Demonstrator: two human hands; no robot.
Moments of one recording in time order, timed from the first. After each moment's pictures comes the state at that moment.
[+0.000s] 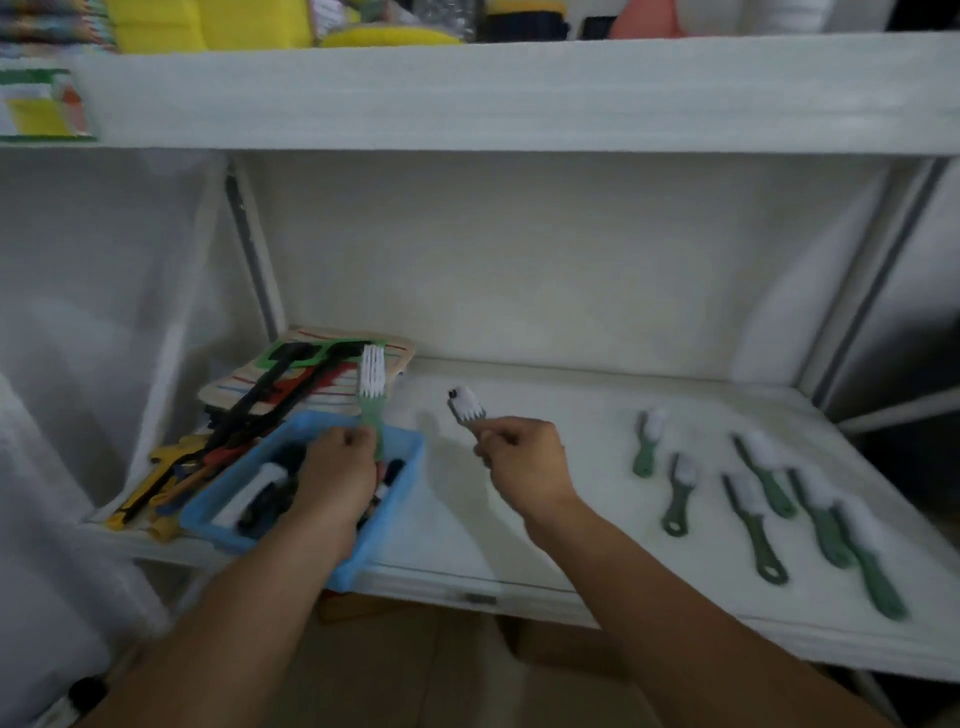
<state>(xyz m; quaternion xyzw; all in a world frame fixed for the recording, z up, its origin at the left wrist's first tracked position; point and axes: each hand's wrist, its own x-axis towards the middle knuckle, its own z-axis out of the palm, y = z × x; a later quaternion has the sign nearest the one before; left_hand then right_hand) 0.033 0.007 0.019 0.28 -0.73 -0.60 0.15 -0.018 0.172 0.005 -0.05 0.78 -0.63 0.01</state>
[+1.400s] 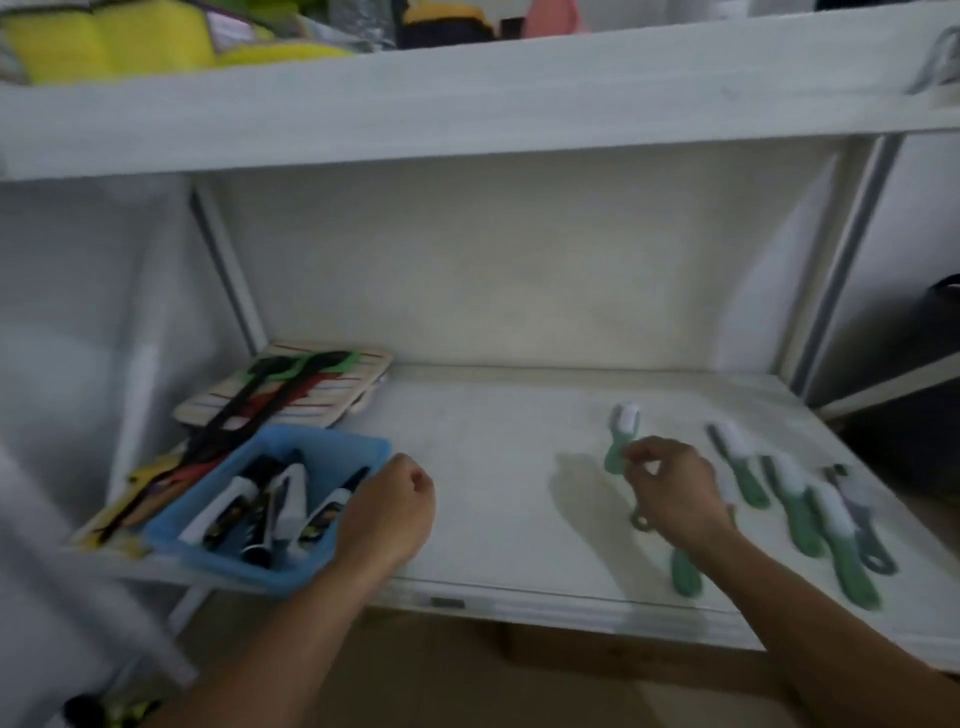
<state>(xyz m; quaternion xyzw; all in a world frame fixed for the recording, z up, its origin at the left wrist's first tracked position) 0.017 0.079 -0.018 0.17 -0.95 -0.25 0.09 -0.041 0.357 -0.021 0.01 0.90 -0.42 -0.09</state>
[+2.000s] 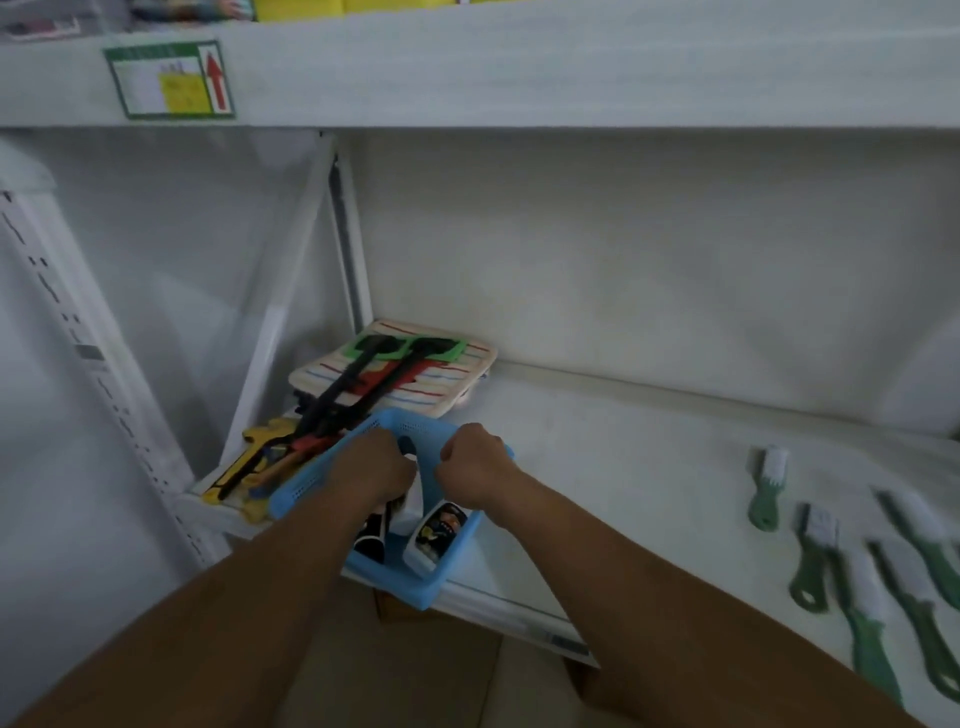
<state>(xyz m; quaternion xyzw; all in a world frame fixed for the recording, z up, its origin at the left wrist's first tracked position) -0.015 -0.098 -0.019 0.29 -0.94 -0.20 0.02 -0.059 0.027 -0.010 -0.20 0.90 -0.35 0.17</state>
